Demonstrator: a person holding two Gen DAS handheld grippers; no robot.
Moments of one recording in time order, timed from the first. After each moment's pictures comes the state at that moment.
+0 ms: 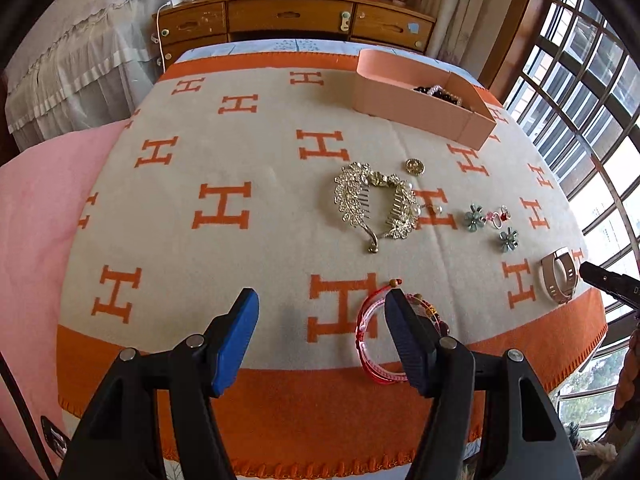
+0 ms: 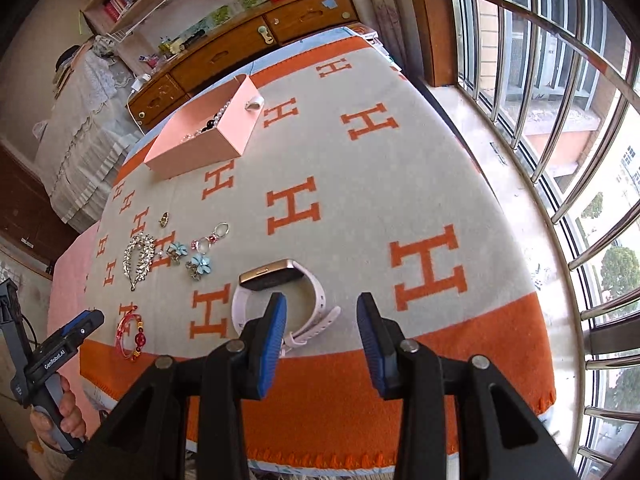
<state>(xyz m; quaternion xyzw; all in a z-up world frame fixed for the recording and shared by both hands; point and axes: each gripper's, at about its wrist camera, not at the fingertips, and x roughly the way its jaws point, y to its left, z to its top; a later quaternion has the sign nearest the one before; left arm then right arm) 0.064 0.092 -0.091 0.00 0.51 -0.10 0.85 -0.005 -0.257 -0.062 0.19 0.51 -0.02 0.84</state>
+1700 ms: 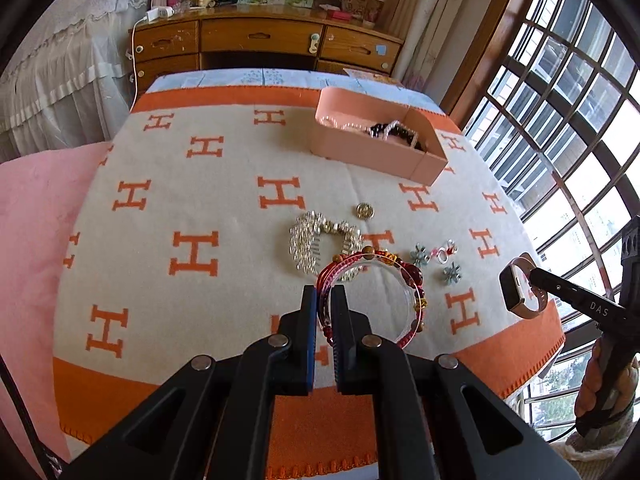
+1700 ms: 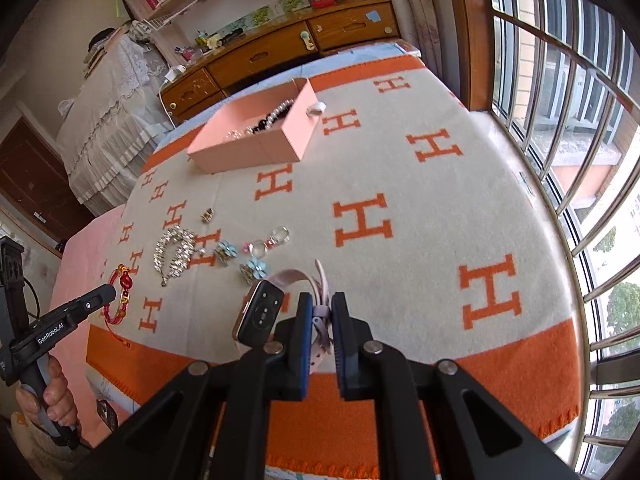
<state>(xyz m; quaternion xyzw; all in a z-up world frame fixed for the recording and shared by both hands) 0.069 0.090 -0.042 -0.04 0.47 -0.16 0.86 0.007 -0.217 -0.024 0.16 0.47 0.03 0.87</state>
